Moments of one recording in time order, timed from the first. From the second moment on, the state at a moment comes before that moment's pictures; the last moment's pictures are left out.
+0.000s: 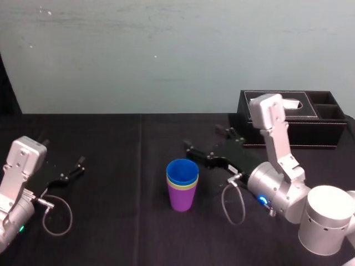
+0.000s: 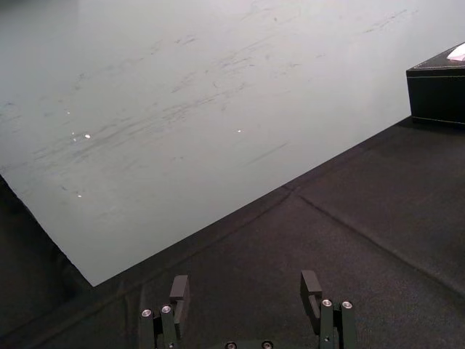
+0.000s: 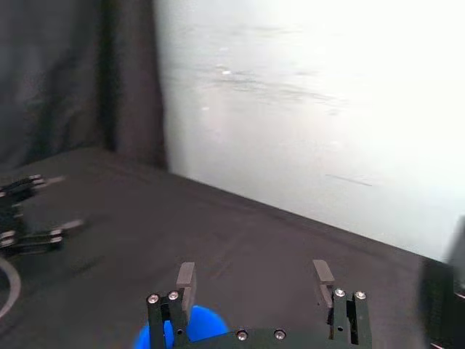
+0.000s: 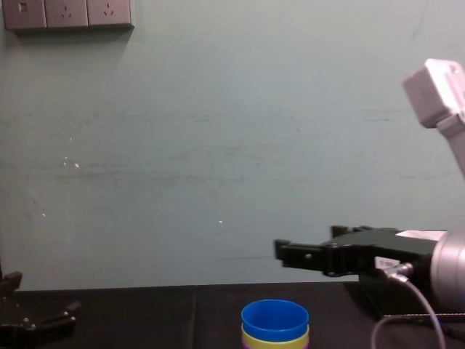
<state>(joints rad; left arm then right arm) -0.20 0.60 0.45 -1.41 -0.25 -0.12 0.03 0.25 0.28 -0.36 -1.57 0.27 0.22 0.25</state>
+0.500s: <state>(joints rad) -0.20 0.60 0.45 -1.41 -0.25 -0.12 0.03 0.24 0.24 -0.32 -1.52 0.16 0.40 0.06</state>
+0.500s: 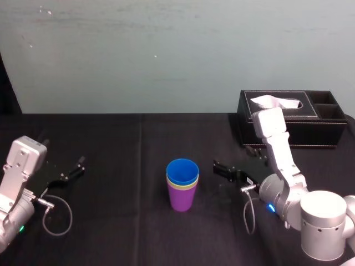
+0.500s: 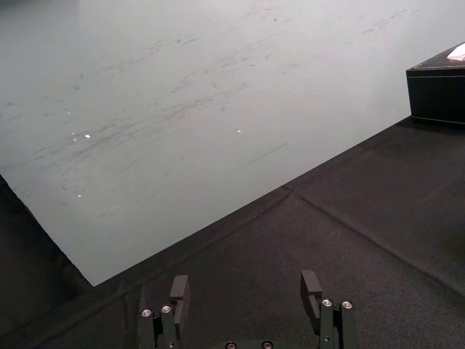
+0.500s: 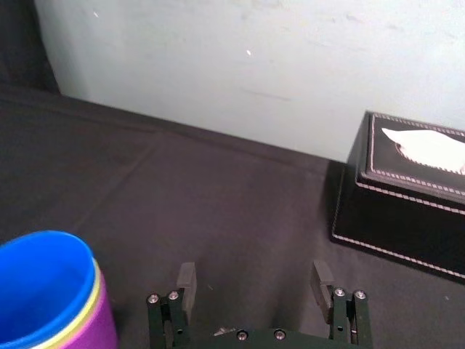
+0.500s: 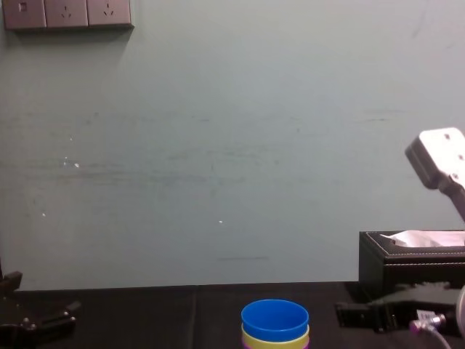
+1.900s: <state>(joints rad) -0.20 0.60 0.45 -1.41 -0.25 -0.12 0.03 0.23 0.23 -0.30 -1.48 0.12 0.41 0.08</state>
